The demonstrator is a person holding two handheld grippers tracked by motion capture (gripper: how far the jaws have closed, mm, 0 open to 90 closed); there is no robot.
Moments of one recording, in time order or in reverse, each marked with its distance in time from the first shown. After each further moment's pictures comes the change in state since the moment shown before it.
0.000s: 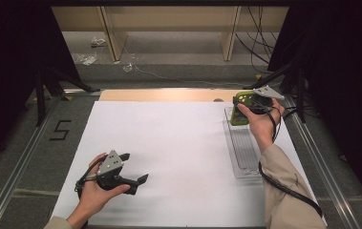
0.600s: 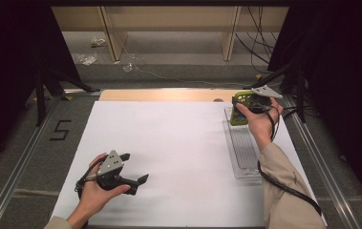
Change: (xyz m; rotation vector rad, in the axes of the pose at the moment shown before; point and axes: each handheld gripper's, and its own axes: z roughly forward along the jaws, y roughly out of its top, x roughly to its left) left arm 0.000 0.000 0.000 0.001 0.000 0.002; right arm 0.000 -0.001 0.006 0.017 -0.004 -0.005
